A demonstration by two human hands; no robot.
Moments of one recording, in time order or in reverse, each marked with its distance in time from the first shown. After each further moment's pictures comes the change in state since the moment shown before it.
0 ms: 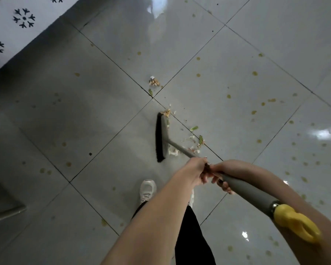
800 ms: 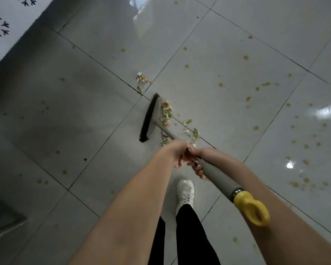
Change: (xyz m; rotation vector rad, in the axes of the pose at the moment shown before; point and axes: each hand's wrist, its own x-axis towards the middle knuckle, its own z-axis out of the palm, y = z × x) left_hand 0.022 0.048 -0.005 0.413 0.131 -0.046; right_hand 0.028 -0.013 -0.002 0.432 -0.114 -0.087
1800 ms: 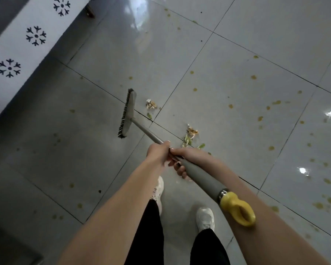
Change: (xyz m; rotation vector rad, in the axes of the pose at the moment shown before) left_hand -0.012 0.103 -0.146 -0.226 0.396 0.300; right_hand 0.018 -0.155 0.100 -0.071 -0.162 -0.151
